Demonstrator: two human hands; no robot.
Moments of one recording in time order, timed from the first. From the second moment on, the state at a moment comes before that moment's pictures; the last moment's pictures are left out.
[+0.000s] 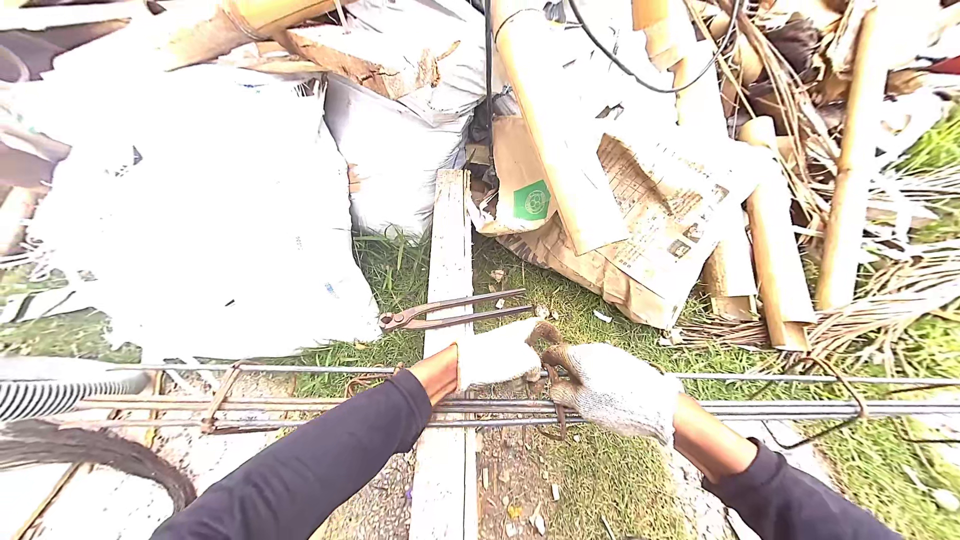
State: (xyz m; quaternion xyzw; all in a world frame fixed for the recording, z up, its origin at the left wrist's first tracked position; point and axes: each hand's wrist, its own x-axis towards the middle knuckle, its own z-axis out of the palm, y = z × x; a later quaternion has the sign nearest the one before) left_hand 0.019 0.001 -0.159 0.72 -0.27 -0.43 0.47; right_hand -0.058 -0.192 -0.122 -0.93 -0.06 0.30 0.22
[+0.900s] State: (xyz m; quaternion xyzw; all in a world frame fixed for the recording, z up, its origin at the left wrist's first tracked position) left_hand -0.057 0.006 -0.149 0.93 -0.35 -0.05 0.09; right_hand -0.057 -0.199 -0.124 -0.92 -0.09 0.30 0.21
